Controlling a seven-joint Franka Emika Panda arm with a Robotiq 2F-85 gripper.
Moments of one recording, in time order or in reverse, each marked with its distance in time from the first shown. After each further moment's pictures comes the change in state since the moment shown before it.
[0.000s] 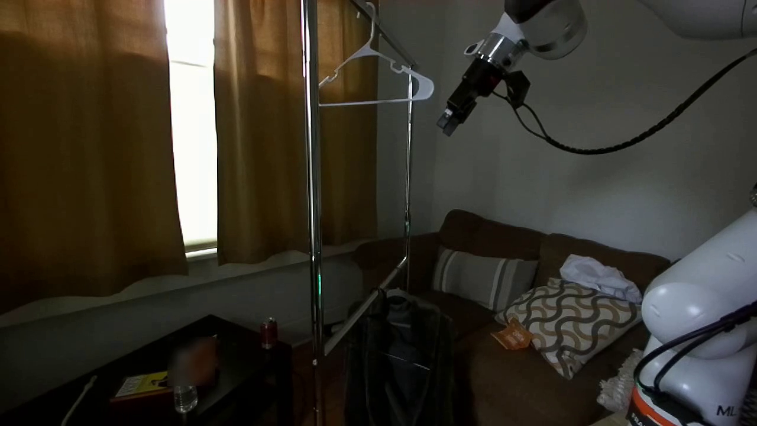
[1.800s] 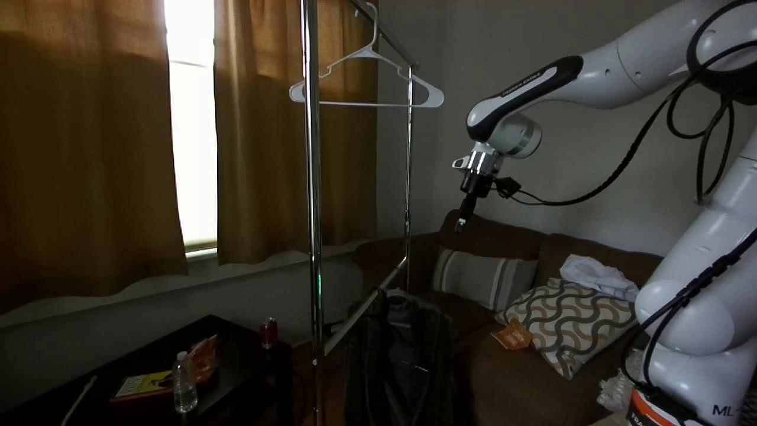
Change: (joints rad) arm -0.079 0.295 -0.085 -0.256 -0.044 0.115 -0.364
